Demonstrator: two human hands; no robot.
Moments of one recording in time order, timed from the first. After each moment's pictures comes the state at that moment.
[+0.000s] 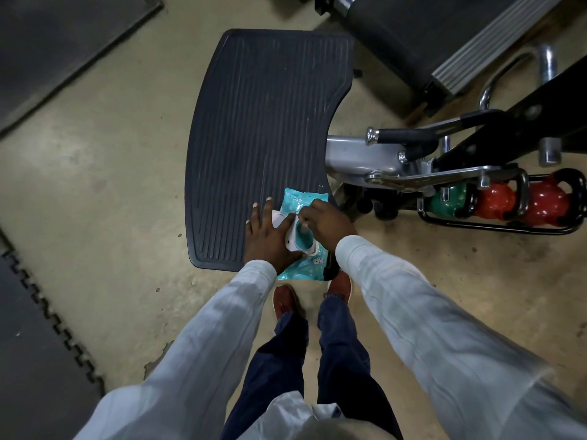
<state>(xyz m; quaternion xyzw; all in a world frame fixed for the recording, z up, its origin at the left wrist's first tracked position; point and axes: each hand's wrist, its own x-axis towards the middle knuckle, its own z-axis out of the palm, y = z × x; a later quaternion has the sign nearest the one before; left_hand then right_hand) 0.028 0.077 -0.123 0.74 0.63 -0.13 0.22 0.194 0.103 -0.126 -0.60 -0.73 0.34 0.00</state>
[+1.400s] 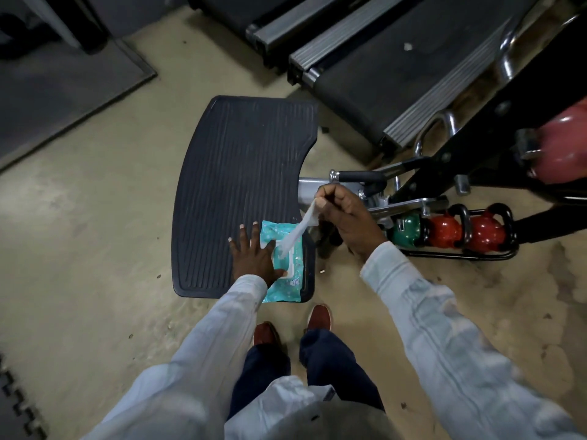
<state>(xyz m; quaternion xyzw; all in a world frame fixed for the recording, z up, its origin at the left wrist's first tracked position) 0.049 0.079 -0.096 0.75 0.61 -0.21 0.13 0.253 0.087 0.032 -0.53 -0.48 0.55 0.44</state>
